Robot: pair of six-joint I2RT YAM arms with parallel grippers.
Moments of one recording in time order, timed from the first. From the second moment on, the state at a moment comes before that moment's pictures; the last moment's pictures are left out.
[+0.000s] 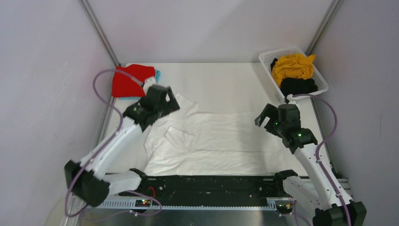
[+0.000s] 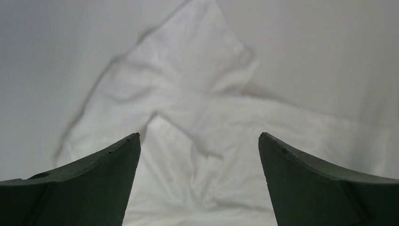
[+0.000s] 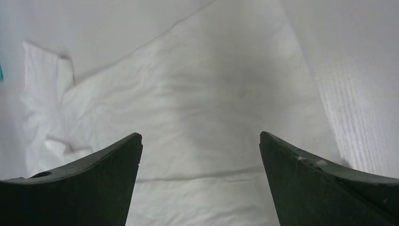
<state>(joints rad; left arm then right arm) -0.54 1.11 1.02 -0.70 -0.38 -0.77 0.26 0.83 0.73 -0.62 0.09 0.64</state>
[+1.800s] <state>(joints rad) -0.30 2.31 1.88 -0.70 -0.18 -0.45 0.01 1.03 0.69 -0.47 -0.17 0.54</state>
